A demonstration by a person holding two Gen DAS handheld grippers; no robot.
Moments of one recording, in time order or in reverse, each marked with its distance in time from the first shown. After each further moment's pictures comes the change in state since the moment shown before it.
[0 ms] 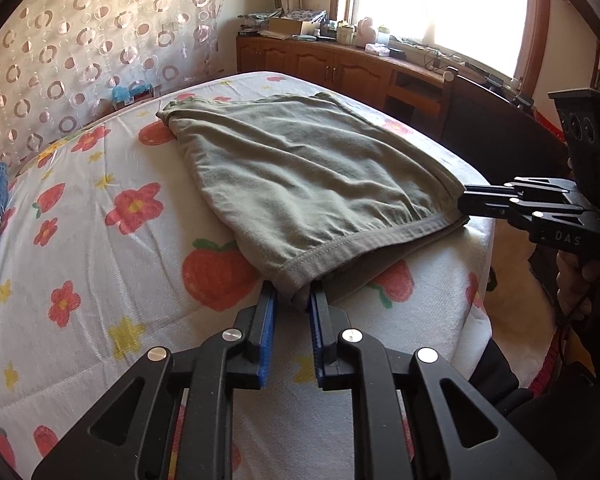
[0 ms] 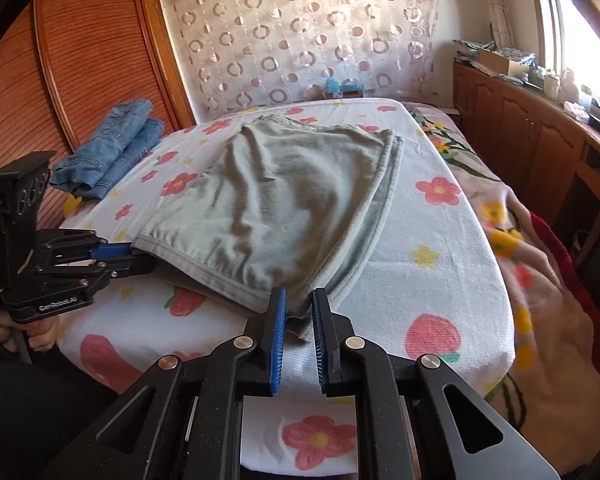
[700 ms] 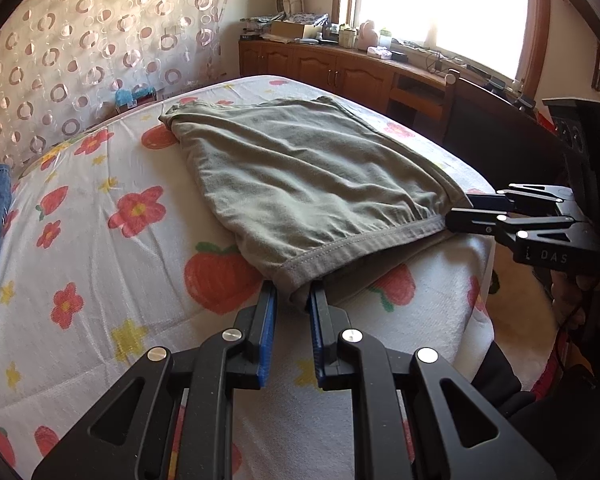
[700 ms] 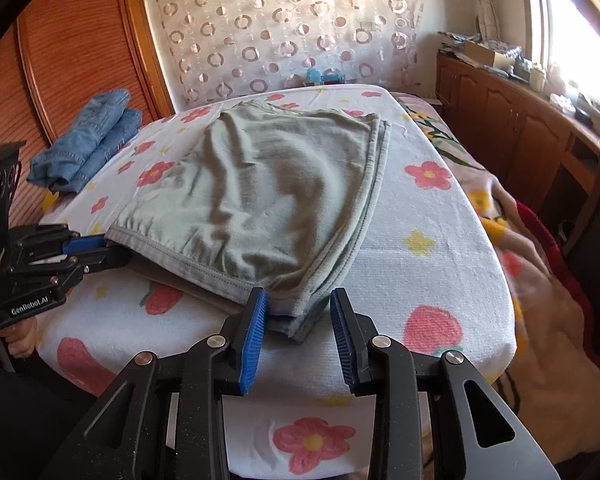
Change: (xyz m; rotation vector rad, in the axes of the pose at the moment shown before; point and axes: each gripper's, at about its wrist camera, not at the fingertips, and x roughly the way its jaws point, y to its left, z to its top) left arm 0.001 0.001 0.000 -0.001 -0.012 0.013; right arm 0.015 0.008 0.003 -0.006 0.032 -0.063
